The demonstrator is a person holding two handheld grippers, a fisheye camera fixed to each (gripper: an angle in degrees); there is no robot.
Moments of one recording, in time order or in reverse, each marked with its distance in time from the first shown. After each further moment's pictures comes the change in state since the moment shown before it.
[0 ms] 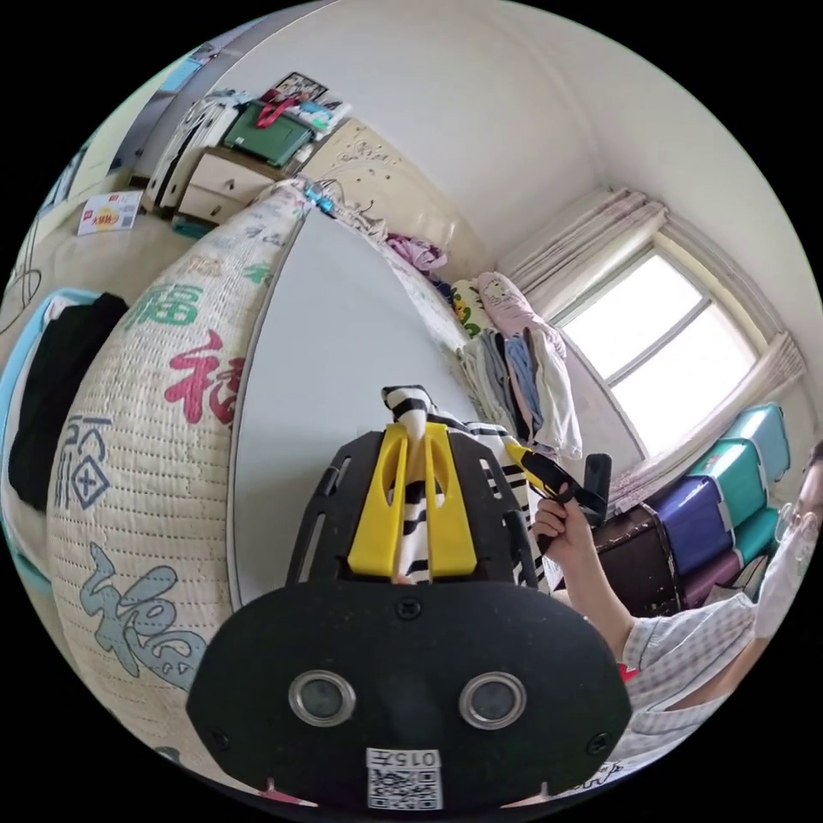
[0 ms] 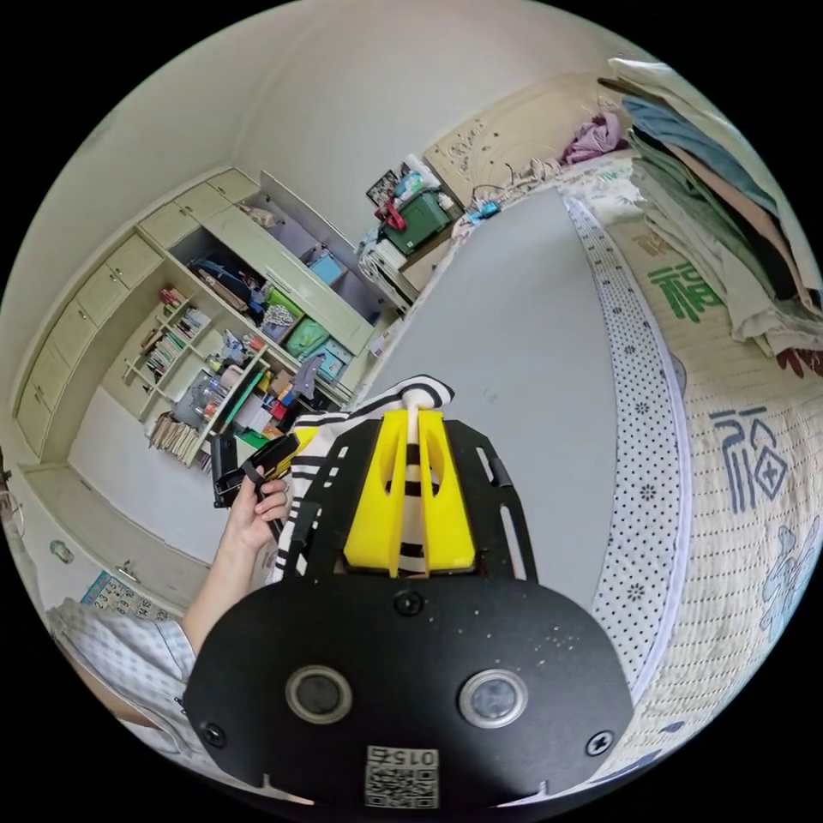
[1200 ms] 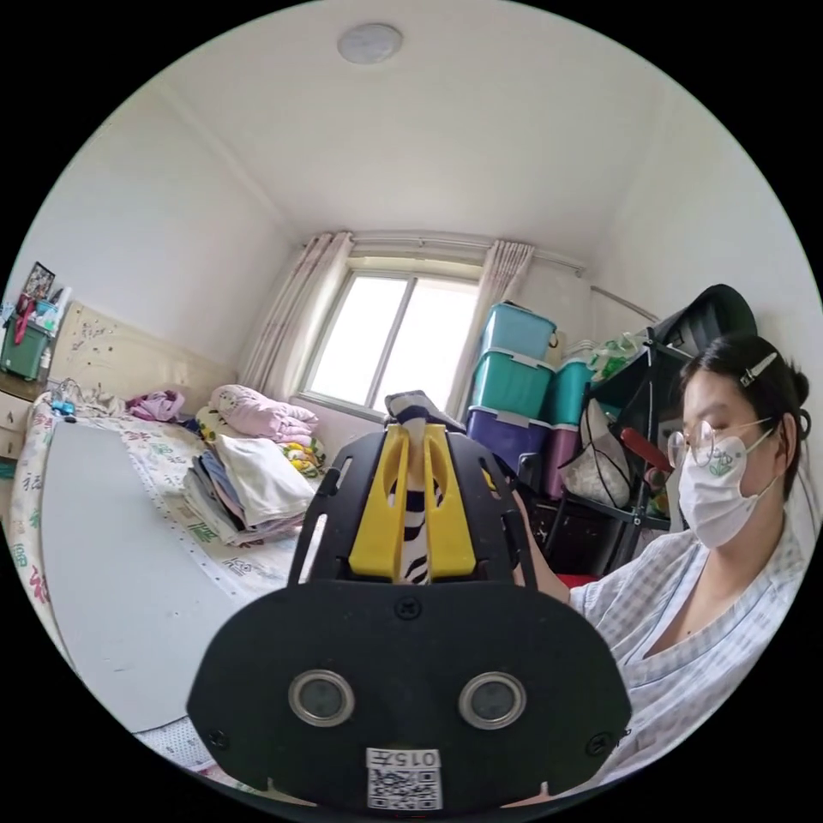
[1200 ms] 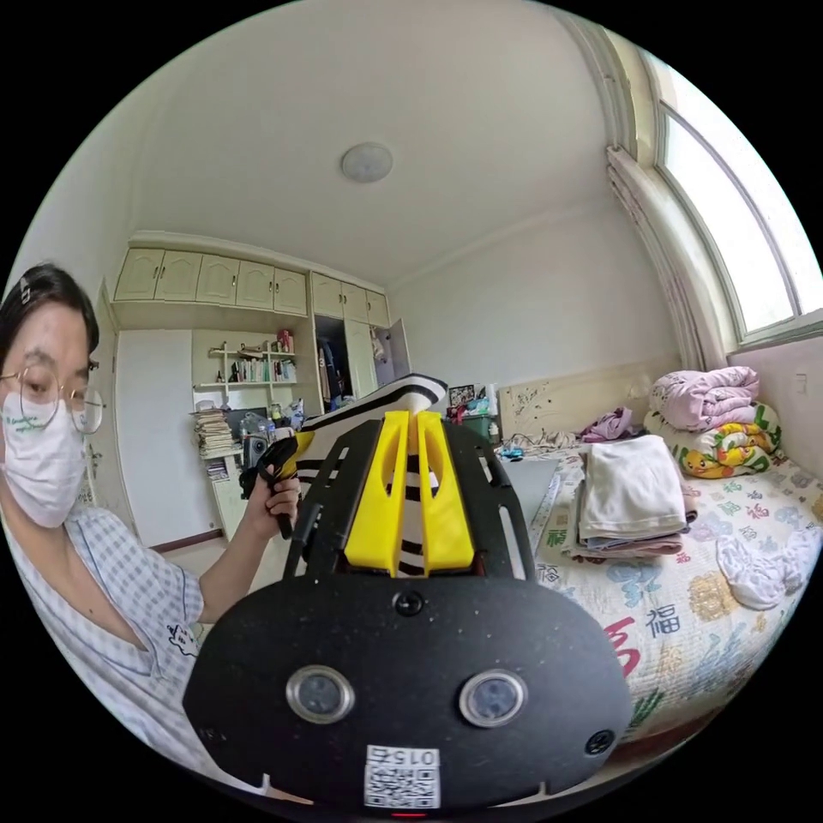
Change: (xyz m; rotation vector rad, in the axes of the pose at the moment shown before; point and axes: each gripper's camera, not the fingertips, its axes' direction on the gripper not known) left arm 0.466 0.184 -0.231 0.248 0.625 0.635; right arm -0.386 0.214 -0.574 0.583 0.099 -0.553
